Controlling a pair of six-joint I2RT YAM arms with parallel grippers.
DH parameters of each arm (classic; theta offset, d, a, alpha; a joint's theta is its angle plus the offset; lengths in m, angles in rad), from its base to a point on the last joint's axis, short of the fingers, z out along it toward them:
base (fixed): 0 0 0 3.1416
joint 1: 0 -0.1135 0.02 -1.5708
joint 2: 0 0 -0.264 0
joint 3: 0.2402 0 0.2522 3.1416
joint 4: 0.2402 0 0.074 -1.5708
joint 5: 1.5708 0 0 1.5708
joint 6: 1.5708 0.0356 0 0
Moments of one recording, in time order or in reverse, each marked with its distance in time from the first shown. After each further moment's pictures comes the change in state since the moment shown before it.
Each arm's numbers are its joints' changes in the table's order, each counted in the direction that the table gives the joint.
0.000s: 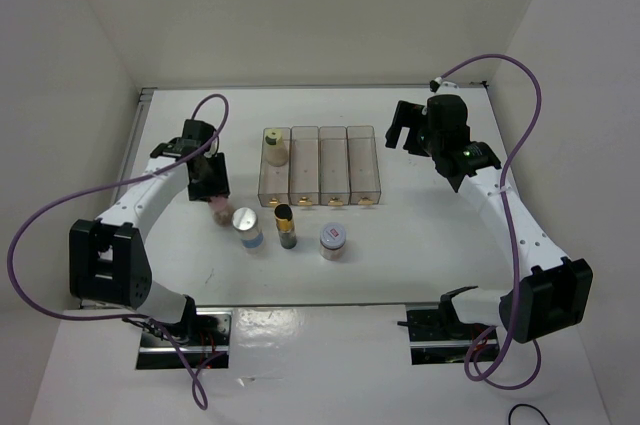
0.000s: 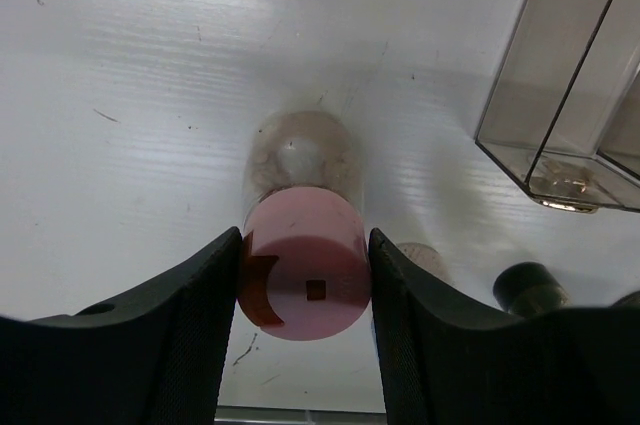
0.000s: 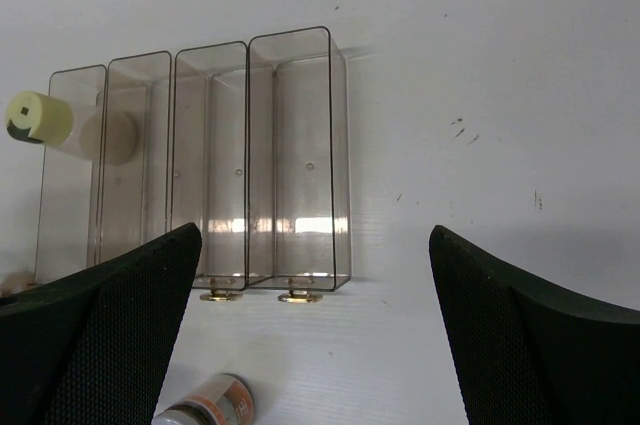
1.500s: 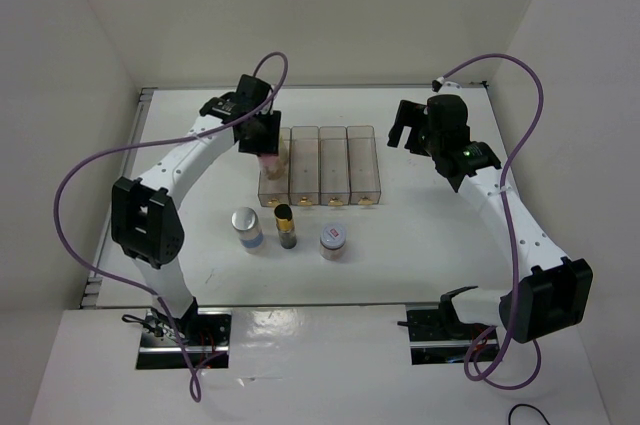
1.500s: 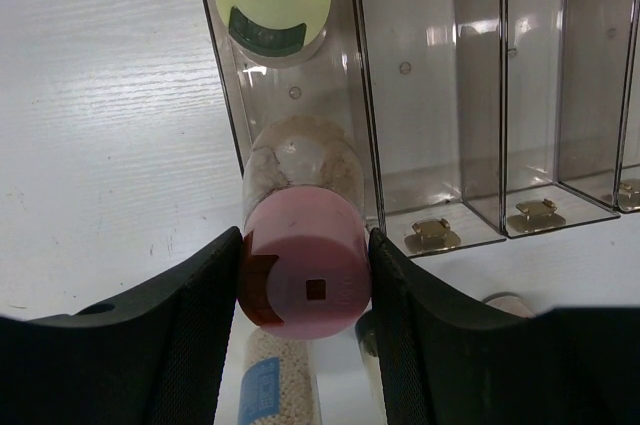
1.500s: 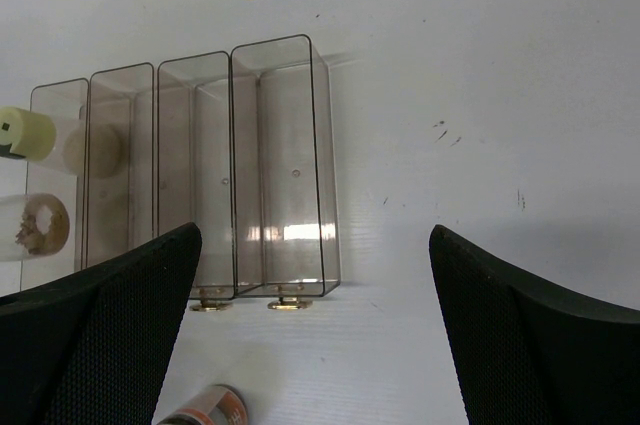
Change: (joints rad) left arm 0.256 -0.320 0.560 0.086 0.025 0.053; right arm 0.000 0.000 0.000 0.000 0.045 0.004
